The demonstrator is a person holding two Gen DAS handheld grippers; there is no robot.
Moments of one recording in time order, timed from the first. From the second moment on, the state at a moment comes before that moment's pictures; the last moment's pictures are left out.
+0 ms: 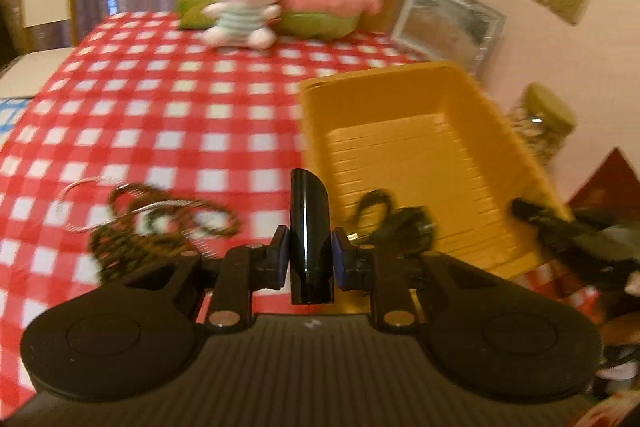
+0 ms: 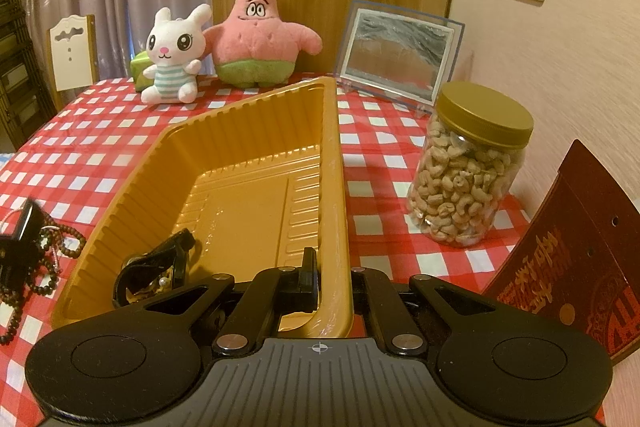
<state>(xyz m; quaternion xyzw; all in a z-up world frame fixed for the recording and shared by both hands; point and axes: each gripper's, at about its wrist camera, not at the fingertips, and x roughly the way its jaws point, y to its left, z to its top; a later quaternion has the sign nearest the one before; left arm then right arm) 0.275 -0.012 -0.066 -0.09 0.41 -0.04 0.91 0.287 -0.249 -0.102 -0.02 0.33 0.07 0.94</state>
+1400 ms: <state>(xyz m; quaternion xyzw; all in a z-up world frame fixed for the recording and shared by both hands) 0.326 -0.048 -0.058 -0.14 0.41 -0.06 0.90 0.293 -0.242 -0.099 -0.02 0.32 0.08 0.94</state>
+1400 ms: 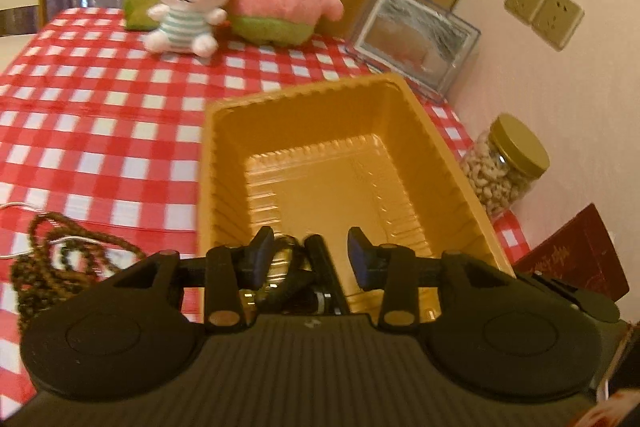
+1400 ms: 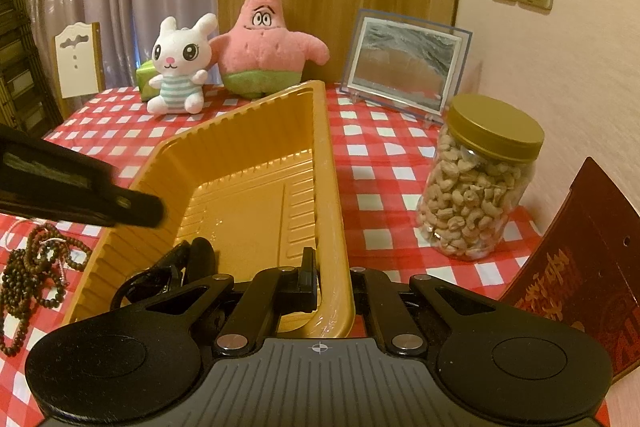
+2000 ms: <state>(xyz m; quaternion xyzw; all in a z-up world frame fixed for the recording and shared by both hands) 0.247 0.075 -0.071 -0.15 0.42 0.08 0.89 0.291 -0.245 -0.103 -0.02 0.33 0.08 0.94</state>
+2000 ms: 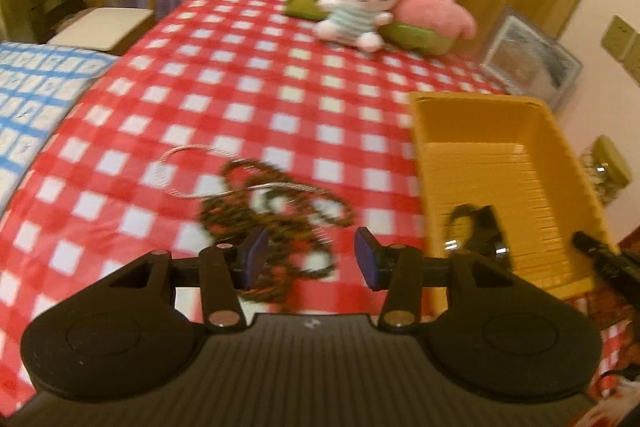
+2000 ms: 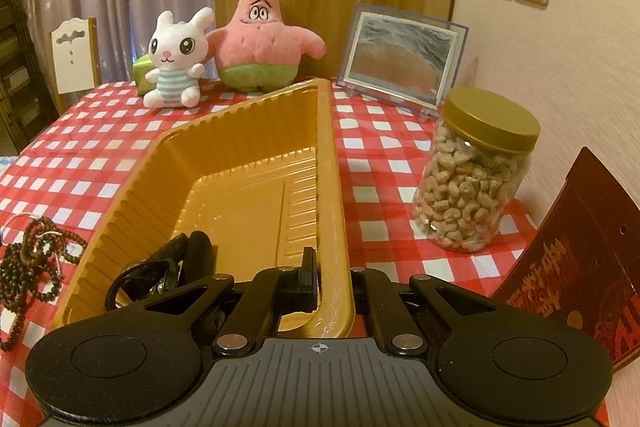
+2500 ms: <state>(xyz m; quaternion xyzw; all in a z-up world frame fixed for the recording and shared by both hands) 0.227 0.108 -0.092 -0.14 0.44 0.10 0.88 0.290 -0.246 -0.103 -0.02 0.34 0.07 0.94</state>
